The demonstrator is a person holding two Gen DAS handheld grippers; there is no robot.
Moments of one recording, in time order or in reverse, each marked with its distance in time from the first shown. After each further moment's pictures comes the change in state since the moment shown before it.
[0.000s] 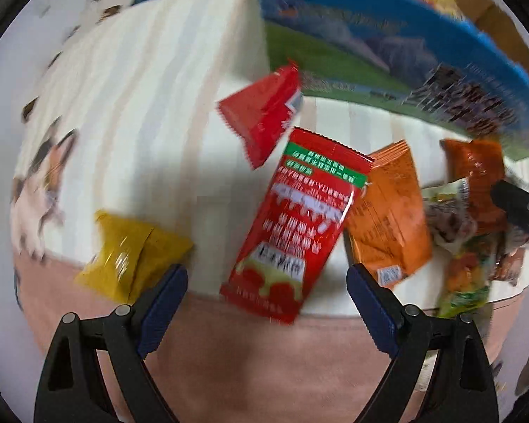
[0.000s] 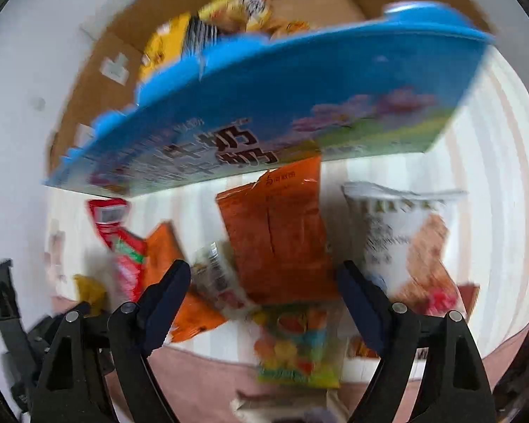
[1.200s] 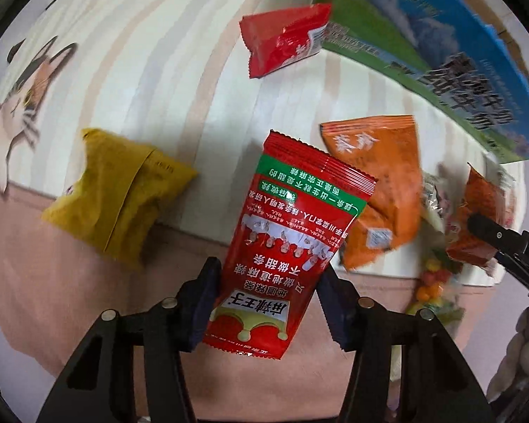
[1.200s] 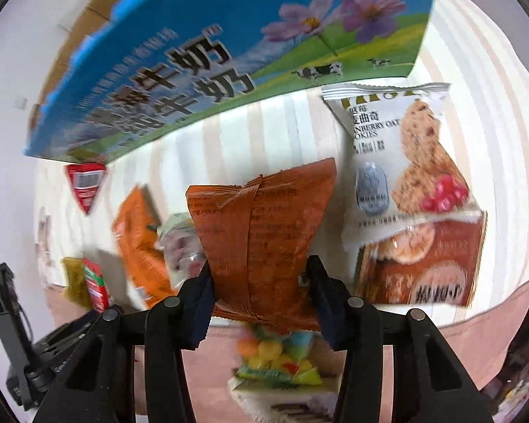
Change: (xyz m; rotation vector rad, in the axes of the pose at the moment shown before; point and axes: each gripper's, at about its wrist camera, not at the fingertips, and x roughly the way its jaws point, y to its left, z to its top) left arm 0.003 -0.010 -0.072 -0.155 0.072 -0.191; right arm -0.005 -0.011 -0.042 0.090 0.060 0.021
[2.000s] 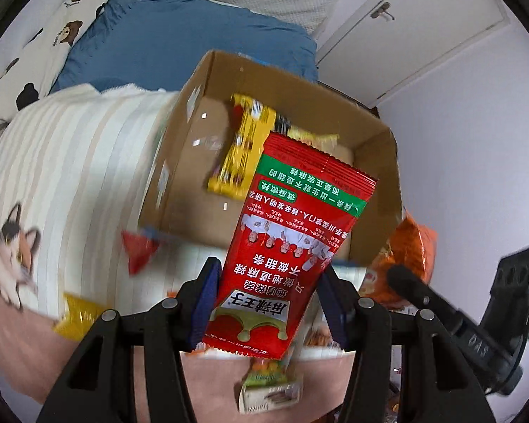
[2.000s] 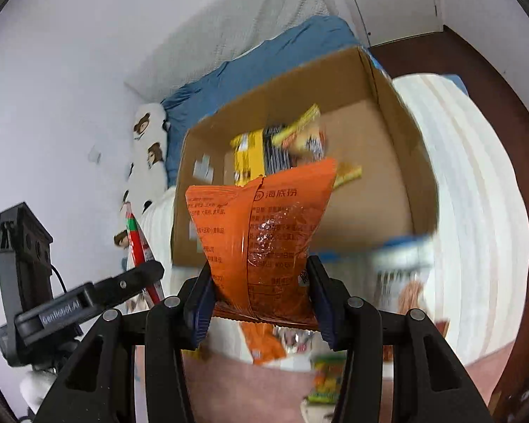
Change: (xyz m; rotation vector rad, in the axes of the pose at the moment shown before) left arm -0.161 -0.084 0.159 0.051 -0.177 -0.246; right arm -0.146 0.041 0.097 -0.033 -0.219 0.231
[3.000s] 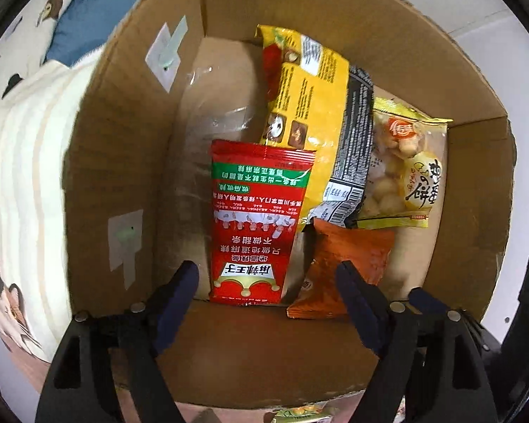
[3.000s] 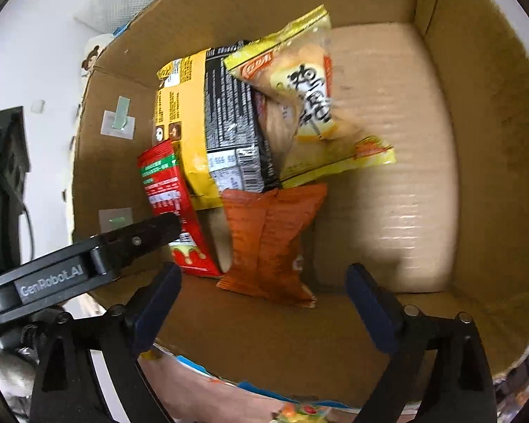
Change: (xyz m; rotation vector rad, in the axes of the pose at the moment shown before) left arm 0.136 0.035 0.060 0.002 0.258 0.181; right arm 0.164 -0.022 0.042 -0.037 0.322 -0.181
